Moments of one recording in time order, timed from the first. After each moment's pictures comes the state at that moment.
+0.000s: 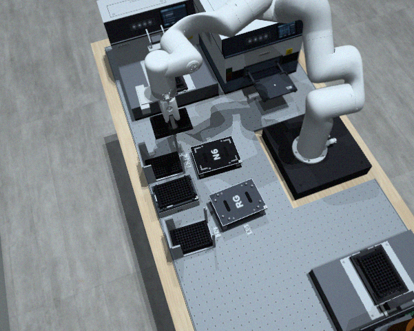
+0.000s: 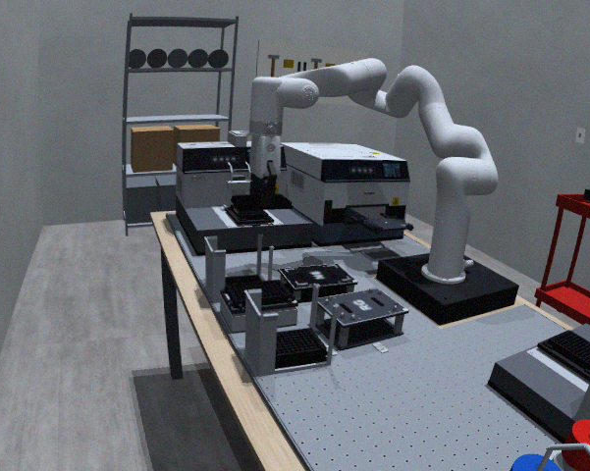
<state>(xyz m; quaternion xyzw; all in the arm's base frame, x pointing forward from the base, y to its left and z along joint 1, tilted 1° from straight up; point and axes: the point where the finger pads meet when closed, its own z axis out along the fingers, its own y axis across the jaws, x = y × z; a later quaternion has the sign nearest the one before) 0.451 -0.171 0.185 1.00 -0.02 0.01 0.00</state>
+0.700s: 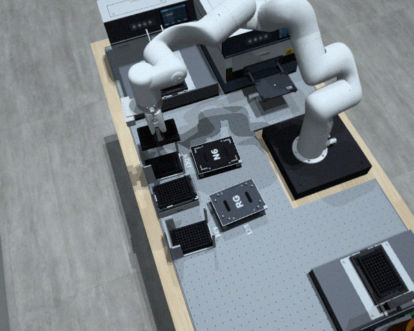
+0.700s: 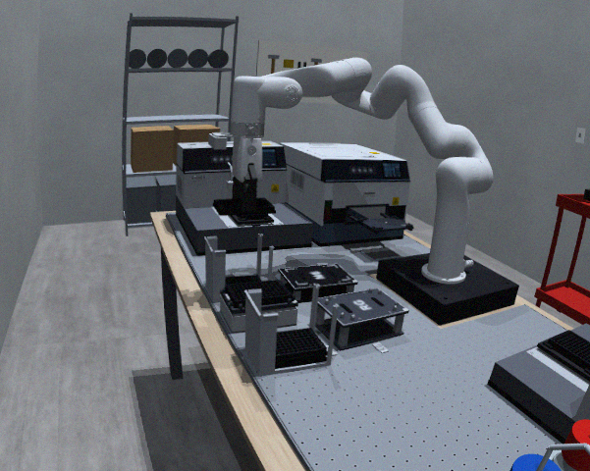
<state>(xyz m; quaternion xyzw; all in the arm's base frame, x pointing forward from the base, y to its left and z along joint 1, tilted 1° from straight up) 0.504 -0.143 0.185 1.00 -0.02 0.01 0.00</state>
